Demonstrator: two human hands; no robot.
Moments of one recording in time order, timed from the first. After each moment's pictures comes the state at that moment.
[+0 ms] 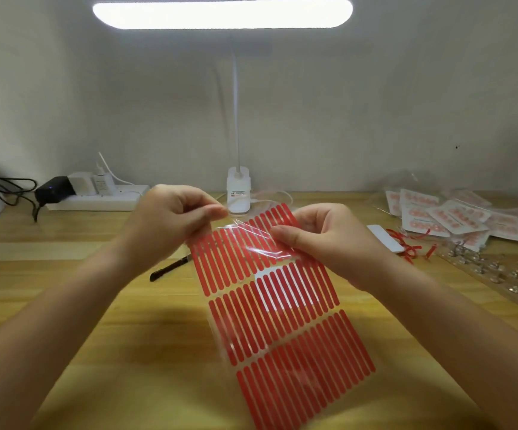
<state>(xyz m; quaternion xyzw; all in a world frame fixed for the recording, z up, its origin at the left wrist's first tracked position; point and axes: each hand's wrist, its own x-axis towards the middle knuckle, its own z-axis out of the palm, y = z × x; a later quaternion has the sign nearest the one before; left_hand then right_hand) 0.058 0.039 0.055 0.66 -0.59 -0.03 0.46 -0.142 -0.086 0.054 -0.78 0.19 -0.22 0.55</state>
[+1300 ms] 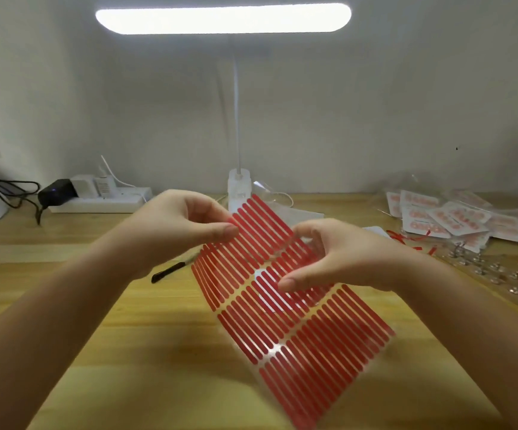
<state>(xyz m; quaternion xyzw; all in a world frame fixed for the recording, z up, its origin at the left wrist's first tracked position) 0.041 0.044 0.078 0.69 -0.51 -0.27 0.43 -0.153 -0.095 0.063 -0.83 0.18 -0.02 0.53</state>
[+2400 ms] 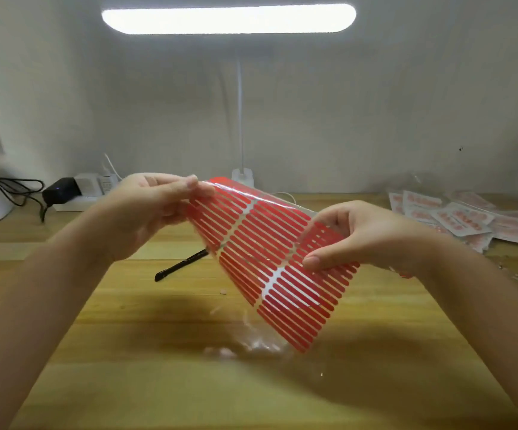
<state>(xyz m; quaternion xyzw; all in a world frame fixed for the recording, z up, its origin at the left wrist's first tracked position) 0.086 0.050 0.078 0.62 -0.48 -0.29 0.55 -0.166 -0.114 0.076 -0.81 0.19 -0.04 0.55</state>
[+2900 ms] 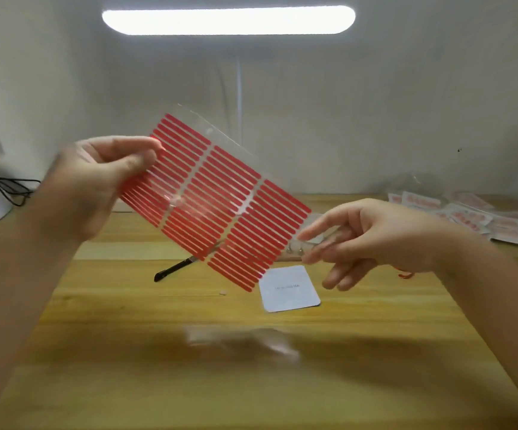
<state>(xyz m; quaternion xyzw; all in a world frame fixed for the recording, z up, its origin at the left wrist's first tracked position) 0.130 0.062 0.086 0.57 -0.46 -0.13 0.67 -0.177 -0.127 0.074 -0.79 0.19 -0.03 0.58</state>
